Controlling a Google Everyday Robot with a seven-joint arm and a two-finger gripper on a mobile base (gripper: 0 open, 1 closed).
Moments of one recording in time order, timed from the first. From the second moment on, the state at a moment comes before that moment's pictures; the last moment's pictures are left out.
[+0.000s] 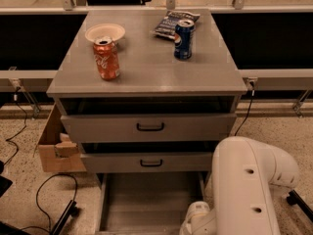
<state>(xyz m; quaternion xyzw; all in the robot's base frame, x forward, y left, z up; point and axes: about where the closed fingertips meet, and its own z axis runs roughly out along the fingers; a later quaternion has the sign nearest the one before) 0.370 -0.115 0.163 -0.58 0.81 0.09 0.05</state>
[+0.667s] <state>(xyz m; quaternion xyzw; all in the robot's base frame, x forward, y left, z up) 0.371 -0.116 0.195 -0.58 0.81 0.09 0.05</state>
